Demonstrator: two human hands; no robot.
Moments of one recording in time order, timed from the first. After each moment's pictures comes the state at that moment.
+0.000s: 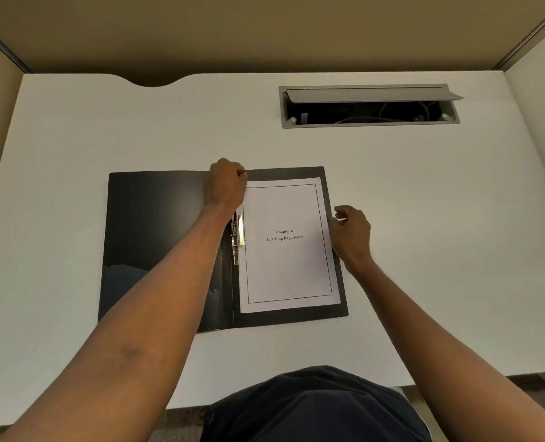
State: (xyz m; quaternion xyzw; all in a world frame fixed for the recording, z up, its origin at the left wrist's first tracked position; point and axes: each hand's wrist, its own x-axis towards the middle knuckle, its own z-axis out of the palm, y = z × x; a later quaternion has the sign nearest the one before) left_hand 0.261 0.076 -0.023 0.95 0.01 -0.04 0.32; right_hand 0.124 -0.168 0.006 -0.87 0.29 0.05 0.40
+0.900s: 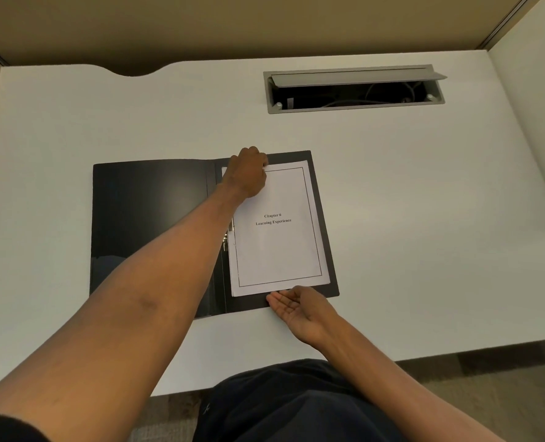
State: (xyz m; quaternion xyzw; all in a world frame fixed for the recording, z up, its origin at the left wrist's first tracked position) left_hand 0.261 0.020 -0.022 0.96 -0.18 -0.13 0.18; right_hand -0.009 -0.088 0.023 -0.26 0.58 0.24 0.74
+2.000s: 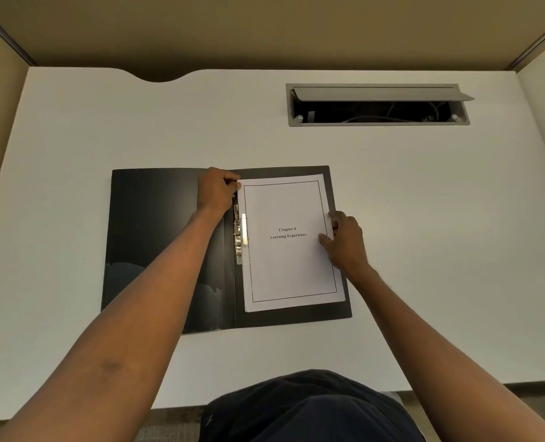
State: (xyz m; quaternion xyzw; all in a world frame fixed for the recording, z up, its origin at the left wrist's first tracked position) left_hand 0.250 0.103 -0.035 0.87 0.10 -0.08 0.48; right_hand 0.118 -0.162 -0.017 -0.91 0.20 0.13 0.34
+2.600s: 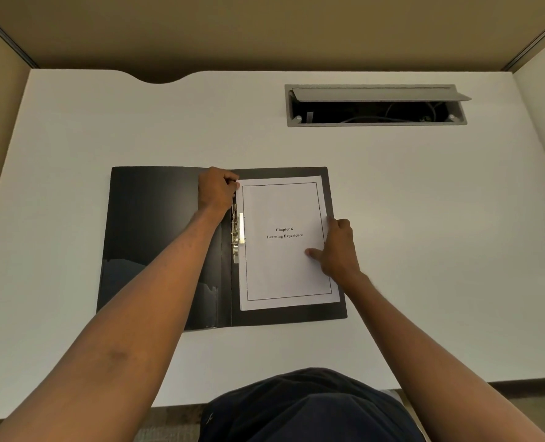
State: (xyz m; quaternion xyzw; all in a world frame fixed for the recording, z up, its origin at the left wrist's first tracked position) left_hand 0.251 0.101 -0.039 0.88 0.11 -0.07 0.46; right_hand 0.105 -0.147 -0.020 -0.92 0.19 0.15 0.30
